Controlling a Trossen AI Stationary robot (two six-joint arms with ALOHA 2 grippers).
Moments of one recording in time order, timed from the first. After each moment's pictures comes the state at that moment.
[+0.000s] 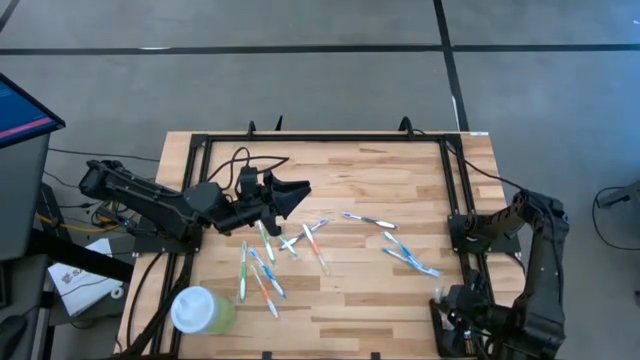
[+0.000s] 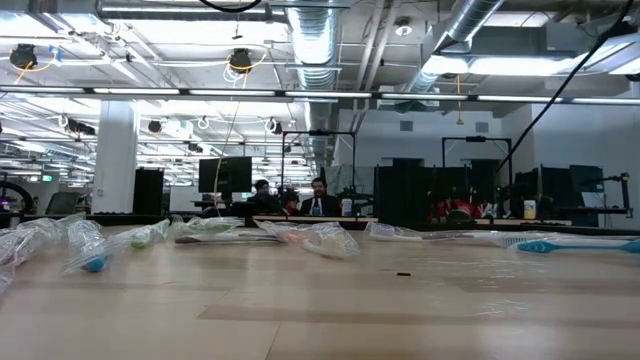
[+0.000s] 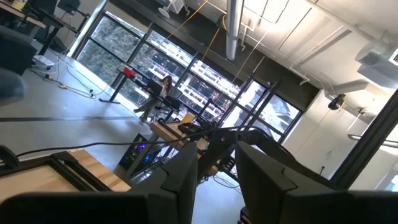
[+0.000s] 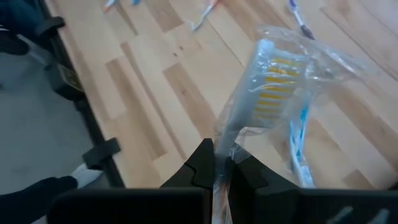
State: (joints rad) left arm -0.29 1.26 0.99 0.59 -0.61 -0.46; right arm 1.23 1.69 1.63 -1.57 0.68 1.80
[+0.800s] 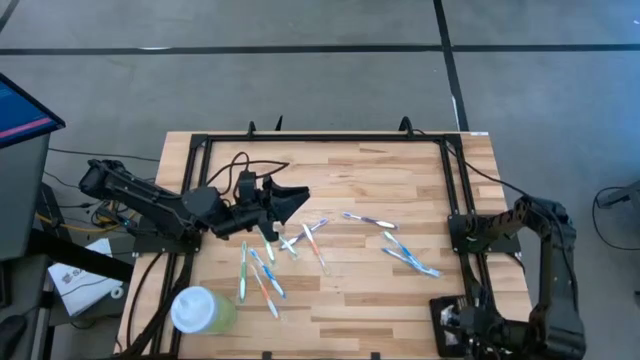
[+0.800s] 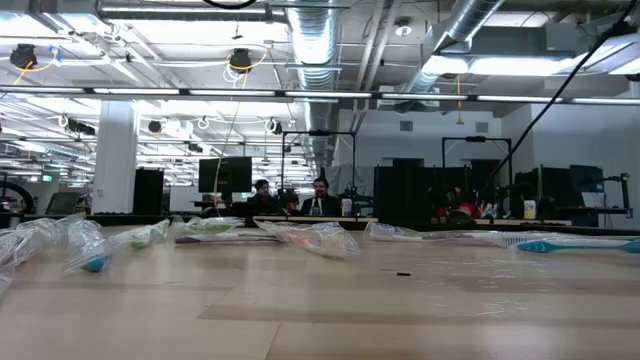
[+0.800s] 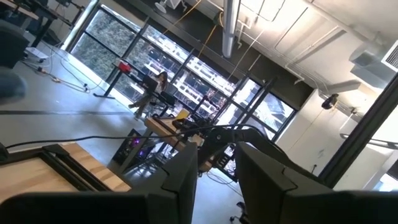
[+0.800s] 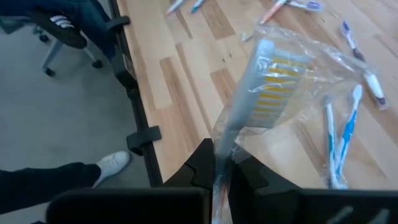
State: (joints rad) left arm -0.33 1.26 0.99 0.59 -0.63 -0.48; right arm 1.35 1.73 1.66 -1.47 0.78 1.70
